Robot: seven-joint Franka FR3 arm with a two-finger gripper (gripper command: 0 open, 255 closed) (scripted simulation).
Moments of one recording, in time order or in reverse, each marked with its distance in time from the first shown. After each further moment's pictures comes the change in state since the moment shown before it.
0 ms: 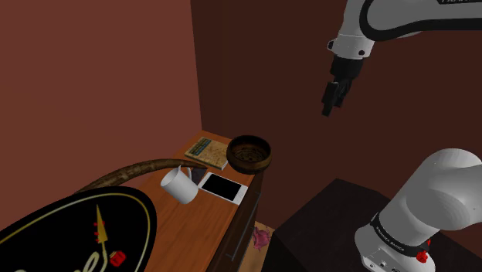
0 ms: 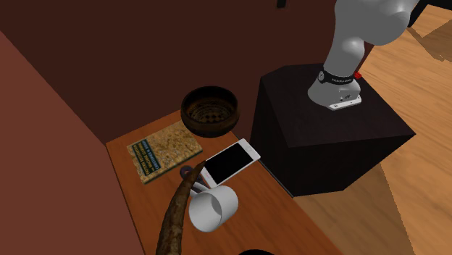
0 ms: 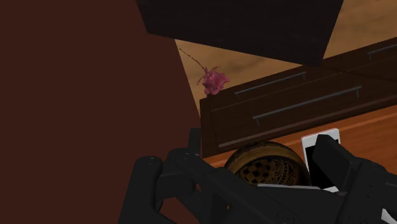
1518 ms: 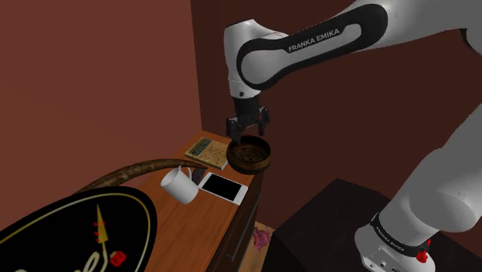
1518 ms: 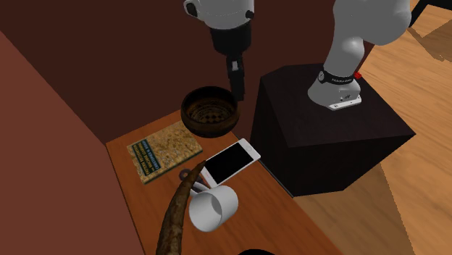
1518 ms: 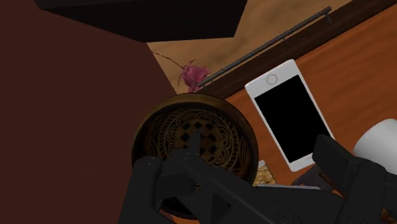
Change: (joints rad) arm 0.070 0.720 0.392 0.384 0.004 0.212 0.694
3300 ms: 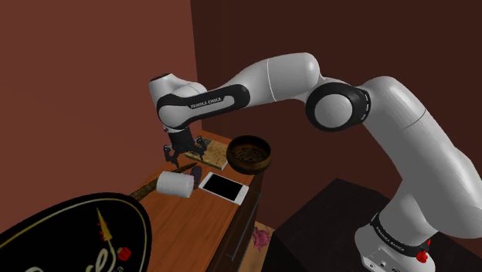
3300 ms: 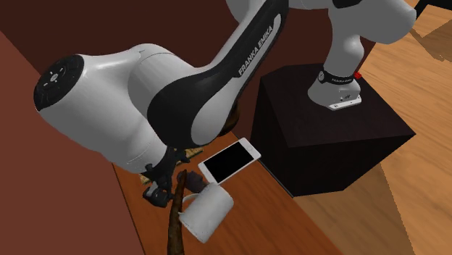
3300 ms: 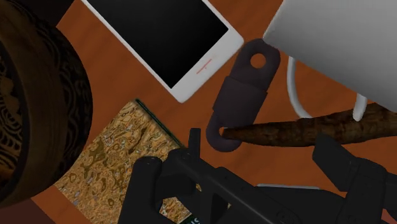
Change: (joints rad) arm 0.271 0.950 -0.056 1.006 -0.229 -0.125 0.434
